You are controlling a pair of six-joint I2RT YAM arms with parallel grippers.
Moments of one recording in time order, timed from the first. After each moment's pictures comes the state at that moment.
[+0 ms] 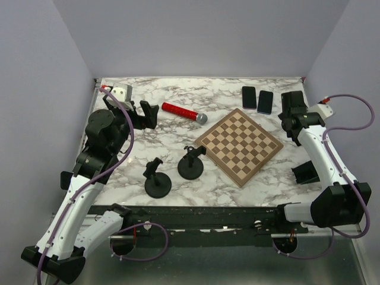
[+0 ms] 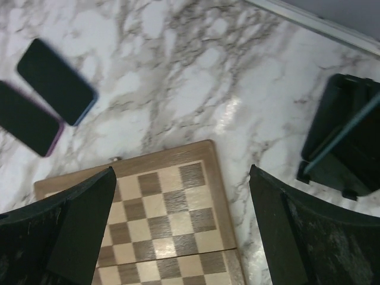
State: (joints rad) left arm -0.38 0.85 1.08 -0.26 -0.05 -0.17; right arm 0.09 1.33 1.22 -0.80 0.67 0.98
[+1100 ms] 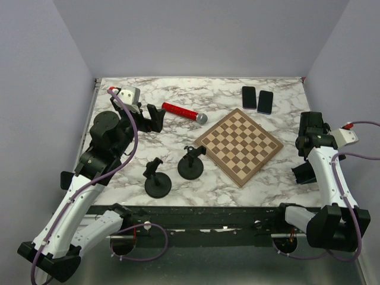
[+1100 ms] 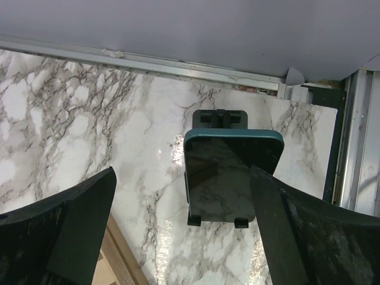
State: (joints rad) left arm -0.48 0.85 1.08 -0.26 -0.07 -0.14; right arm -0.14 1.13 0.95 -0.87 0.88 1.03
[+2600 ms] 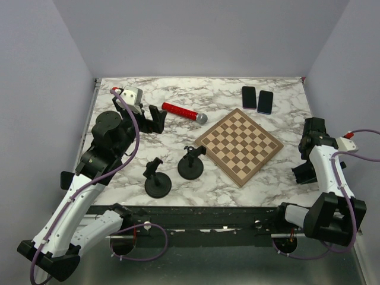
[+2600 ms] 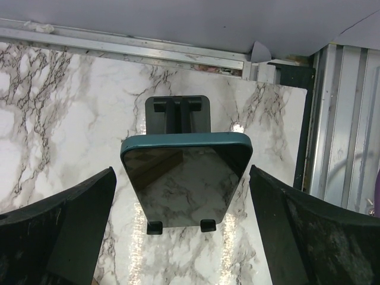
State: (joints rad) left arm -0.49 0.86 1.08 -0.27 -0.08 -0.14; right arm -0.25 1.19 0.88 -0.89 0.81 1.02
